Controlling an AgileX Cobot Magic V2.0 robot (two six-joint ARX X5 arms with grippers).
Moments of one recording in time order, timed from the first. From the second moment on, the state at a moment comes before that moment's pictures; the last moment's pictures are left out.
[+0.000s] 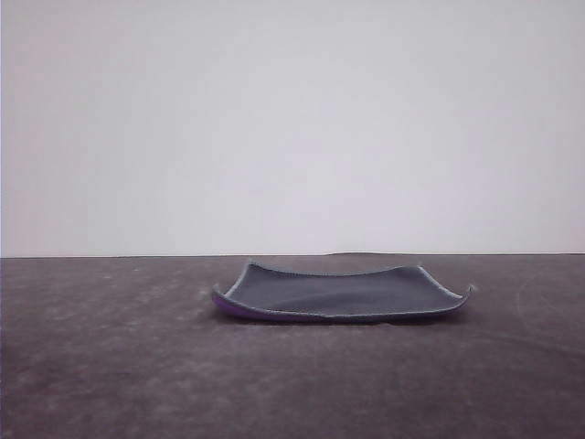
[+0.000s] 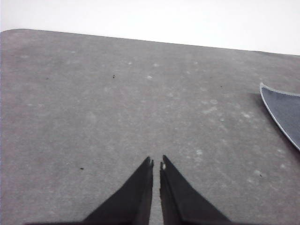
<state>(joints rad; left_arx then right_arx) -0.02 0.00 0.04 -0.21 0.02 -0.09 0.05 0.01 0.02 -0.17 0.00 0.00</state>
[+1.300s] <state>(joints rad) -0.02 0.08 0.17 -0.26 0.03 -0.27 0.05 0.06 0.13 -0.17 0.00 0.19</state>
